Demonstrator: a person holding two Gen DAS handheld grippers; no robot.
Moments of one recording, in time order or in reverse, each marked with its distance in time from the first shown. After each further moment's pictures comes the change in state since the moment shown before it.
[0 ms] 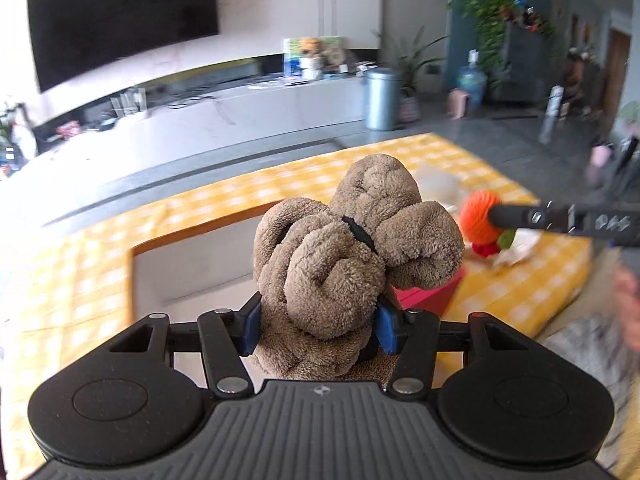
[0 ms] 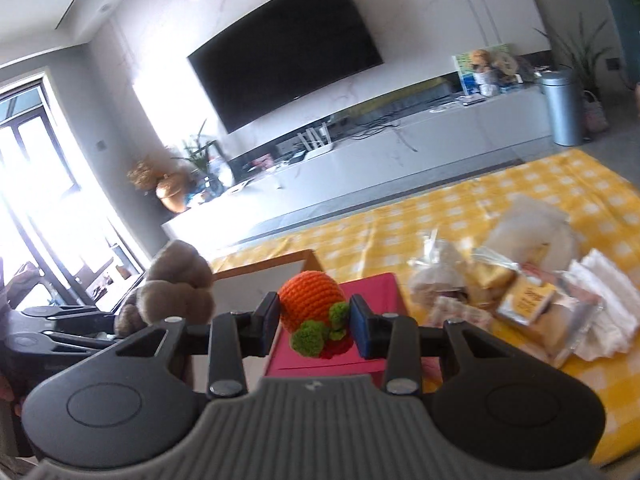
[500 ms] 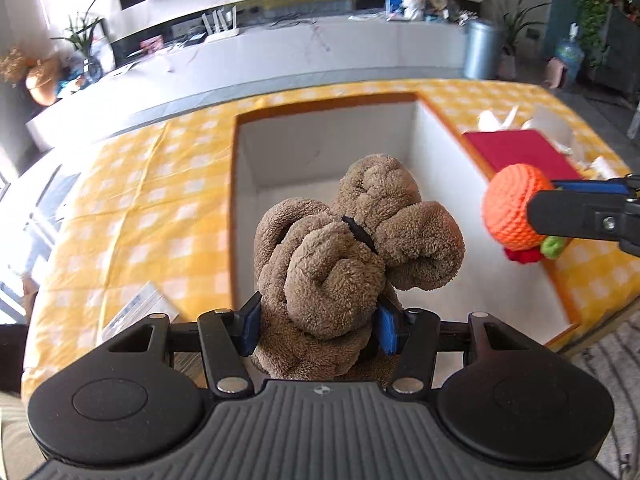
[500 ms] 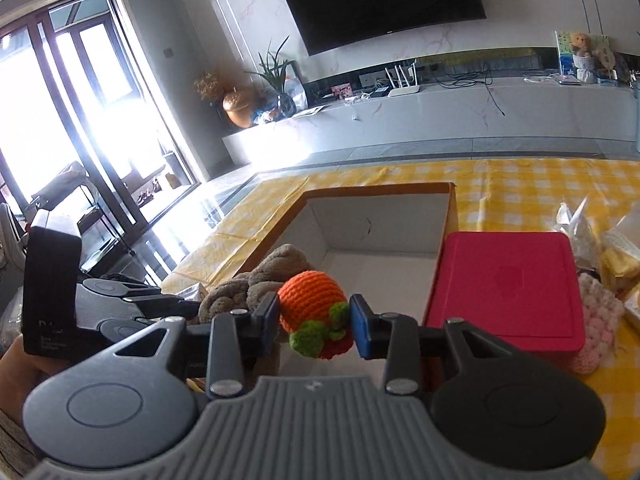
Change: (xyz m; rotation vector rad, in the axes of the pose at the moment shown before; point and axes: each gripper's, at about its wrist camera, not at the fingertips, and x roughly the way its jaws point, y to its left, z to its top) left arm 0.018 0.054 -0.061 -0.169 0.206 0.199; right arm 0.077 0.094 -0.031 -0.181 0.212 0.134
